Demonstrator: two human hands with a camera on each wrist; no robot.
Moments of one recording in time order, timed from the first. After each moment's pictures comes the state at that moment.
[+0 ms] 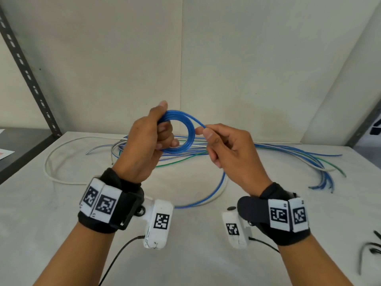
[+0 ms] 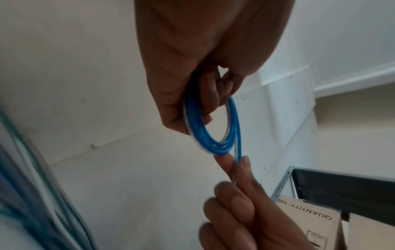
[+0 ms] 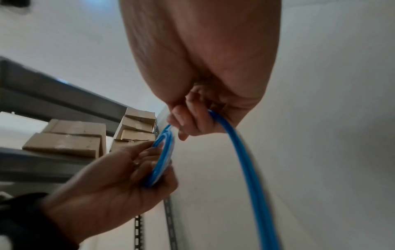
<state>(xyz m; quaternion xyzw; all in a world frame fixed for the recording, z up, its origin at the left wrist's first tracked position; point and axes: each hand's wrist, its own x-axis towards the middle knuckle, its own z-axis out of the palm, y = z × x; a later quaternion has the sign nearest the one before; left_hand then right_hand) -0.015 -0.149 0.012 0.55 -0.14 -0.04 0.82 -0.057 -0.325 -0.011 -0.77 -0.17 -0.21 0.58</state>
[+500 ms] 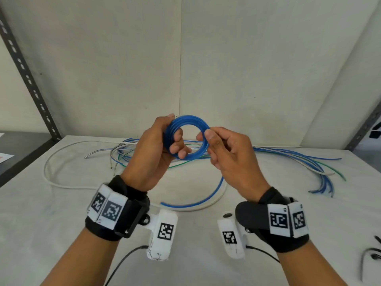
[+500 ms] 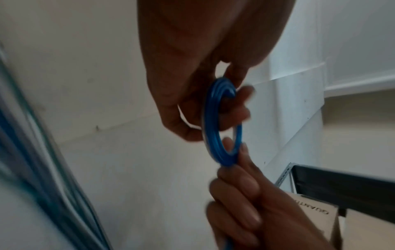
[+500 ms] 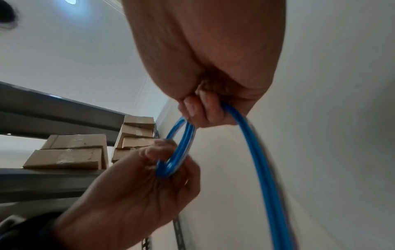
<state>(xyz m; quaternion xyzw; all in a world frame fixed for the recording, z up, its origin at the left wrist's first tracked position) -0.020 -0.158 0.006 0.54 -0.16 -0.09 0.82 -0.057 -0.325 -0.011 -0.76 -0.16 -0.21 0.60</state>
